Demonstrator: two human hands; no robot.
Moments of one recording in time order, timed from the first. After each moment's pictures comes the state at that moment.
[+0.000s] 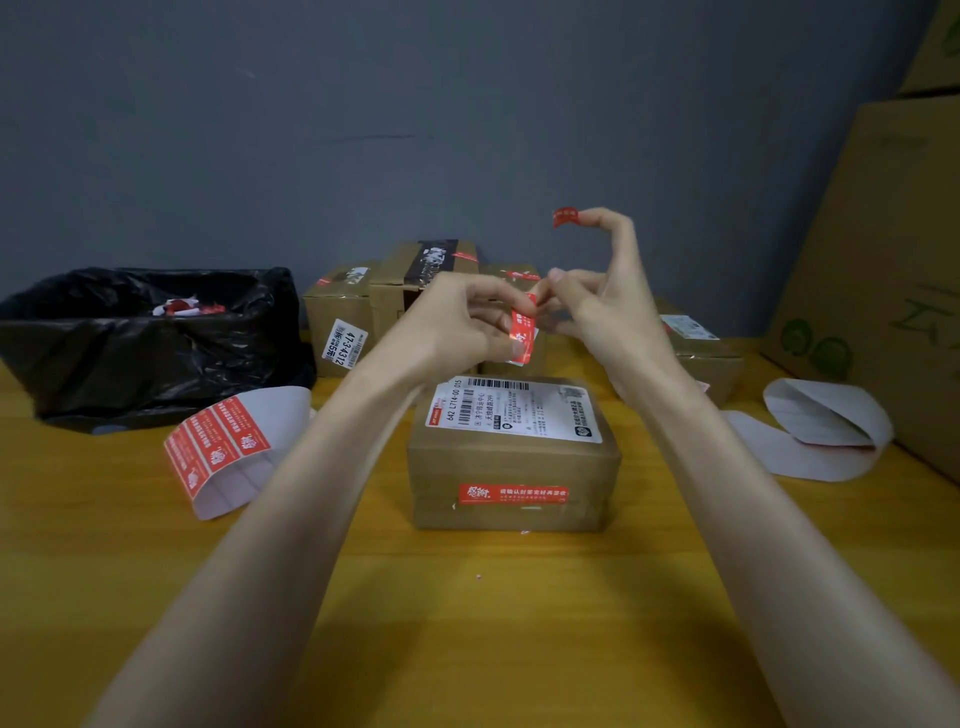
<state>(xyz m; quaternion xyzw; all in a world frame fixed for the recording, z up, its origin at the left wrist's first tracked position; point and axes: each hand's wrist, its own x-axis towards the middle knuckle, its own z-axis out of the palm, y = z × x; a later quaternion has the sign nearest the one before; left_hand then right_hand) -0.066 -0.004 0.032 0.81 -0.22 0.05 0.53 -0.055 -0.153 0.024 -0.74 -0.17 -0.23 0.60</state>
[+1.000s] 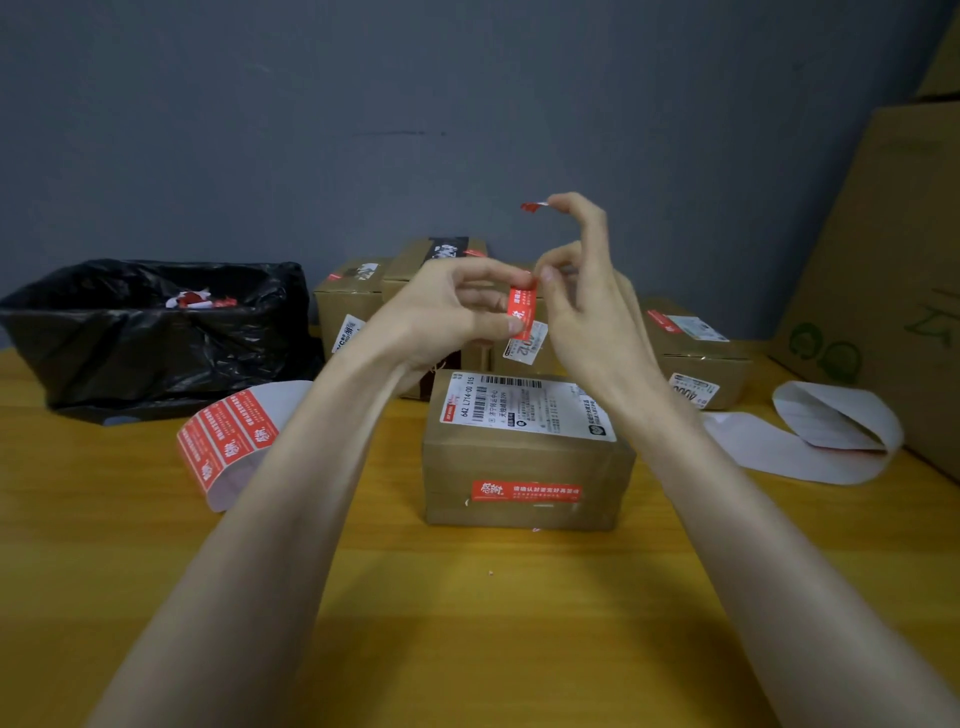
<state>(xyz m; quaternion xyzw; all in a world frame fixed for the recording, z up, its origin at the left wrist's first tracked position) -0.064 0.012 0.035 0.75 -0.22 0.01 0.62 -0.068 -0.133 0.021 -0.84 -0.20 -0.35 0.37</state>
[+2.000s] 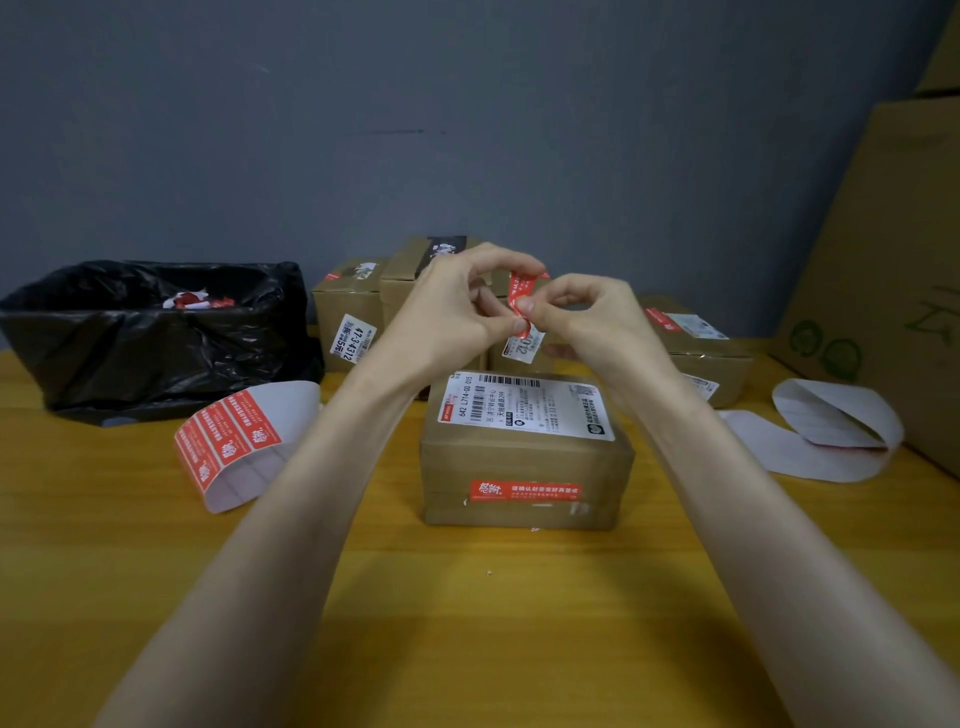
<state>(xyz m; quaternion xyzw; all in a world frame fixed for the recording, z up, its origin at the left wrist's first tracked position) -0.064 0.004 0.029 0.80 -0.29 0.17 0.50 -0.058 -0.141 0.019 -0.78 -0.11 -0.15 0.59</state>
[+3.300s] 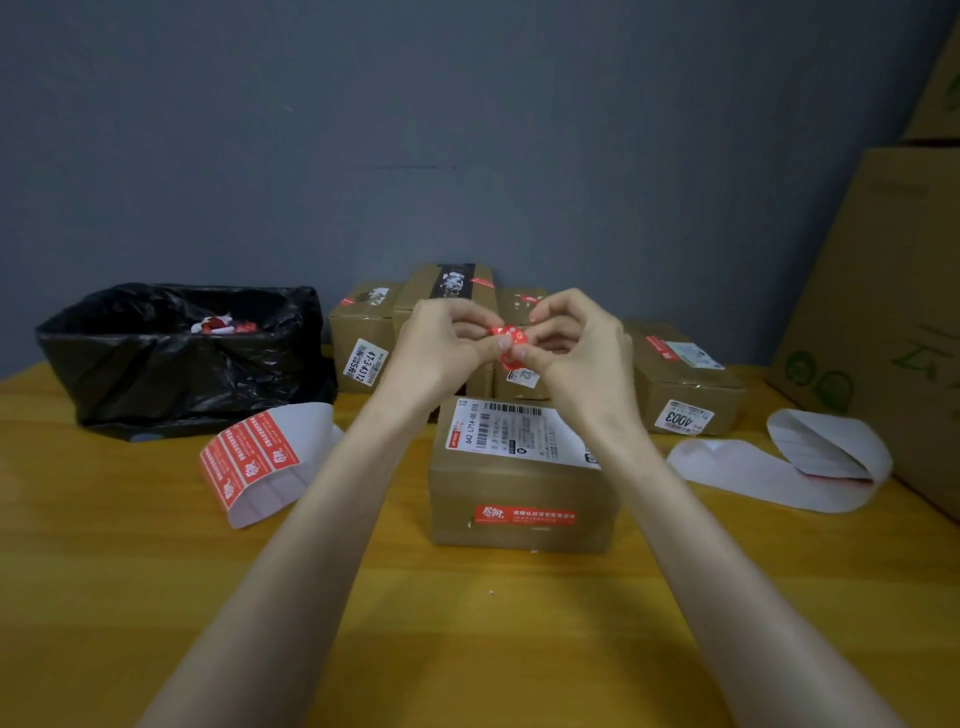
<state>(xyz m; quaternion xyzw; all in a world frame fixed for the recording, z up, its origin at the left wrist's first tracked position) -0.060 0.009 0.030 0.80 -0.12 0.14 0.58 -0.071 -0.121 0.020 -0.78 -0.13 -0.29 0.53</state>
